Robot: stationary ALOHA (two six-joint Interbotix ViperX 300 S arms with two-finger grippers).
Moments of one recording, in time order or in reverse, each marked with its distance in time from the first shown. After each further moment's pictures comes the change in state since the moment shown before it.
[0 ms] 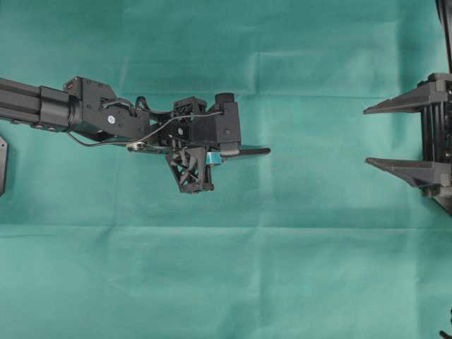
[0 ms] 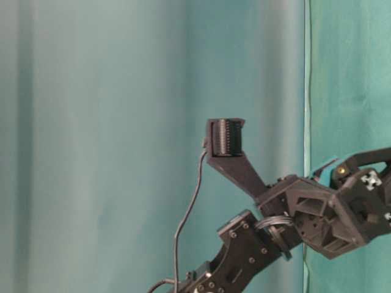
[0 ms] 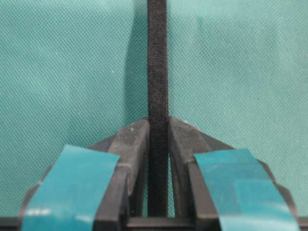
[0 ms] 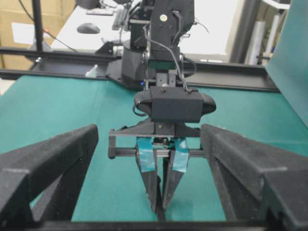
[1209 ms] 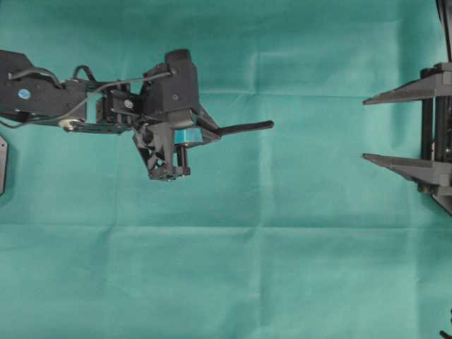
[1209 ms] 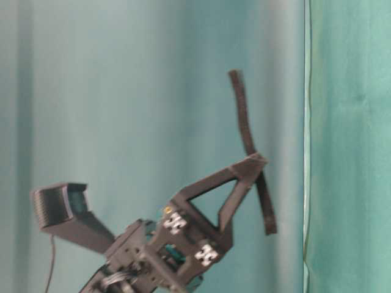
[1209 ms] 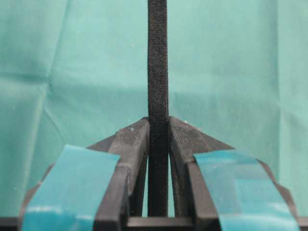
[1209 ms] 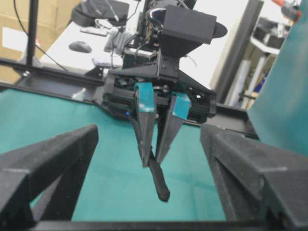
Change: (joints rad) left arm 0.000 -0.390 0.081 0.000 0.048 -0.020; right arm -0.002 0.064 -0.118 -0.051 0.002 -0.126
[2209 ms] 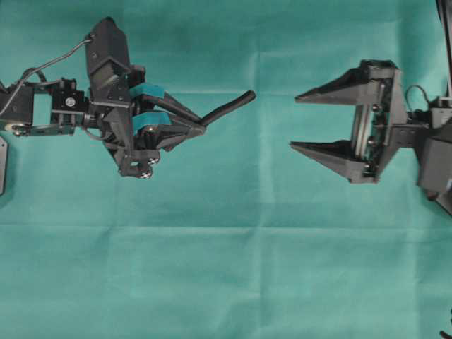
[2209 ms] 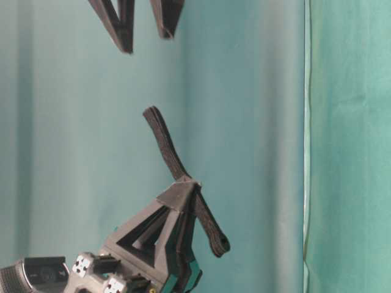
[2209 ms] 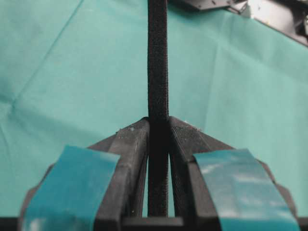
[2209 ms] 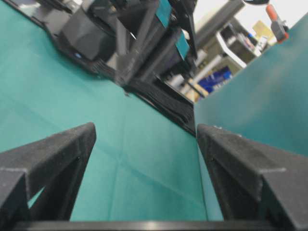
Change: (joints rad) left arm -0.015 -0.172 0.189 0.000 -0.318 -0.368; right arm -0.077 0.420 -0.137 -0.002 -0.176 -0.449
